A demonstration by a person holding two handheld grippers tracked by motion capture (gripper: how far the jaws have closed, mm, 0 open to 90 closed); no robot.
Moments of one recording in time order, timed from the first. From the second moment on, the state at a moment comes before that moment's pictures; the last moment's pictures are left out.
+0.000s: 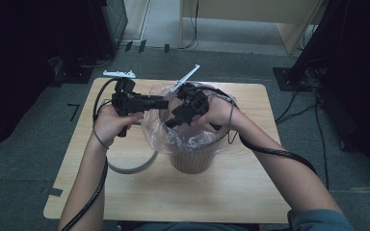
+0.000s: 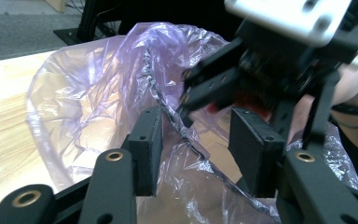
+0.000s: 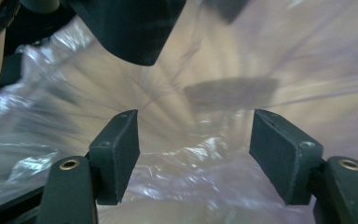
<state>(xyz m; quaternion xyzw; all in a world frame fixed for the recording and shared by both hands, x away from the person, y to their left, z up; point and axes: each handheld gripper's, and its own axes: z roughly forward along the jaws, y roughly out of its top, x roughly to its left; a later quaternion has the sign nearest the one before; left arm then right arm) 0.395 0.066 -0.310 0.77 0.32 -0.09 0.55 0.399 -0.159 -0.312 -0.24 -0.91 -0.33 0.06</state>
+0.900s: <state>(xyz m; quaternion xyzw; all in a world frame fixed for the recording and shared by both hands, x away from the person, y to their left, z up) 0.392 0.066 -0.305 0.76 0.33 -0.07 0.55 0.385 -0.163 -0.304 -0.19 -0.92 -0.33 0.08</state>
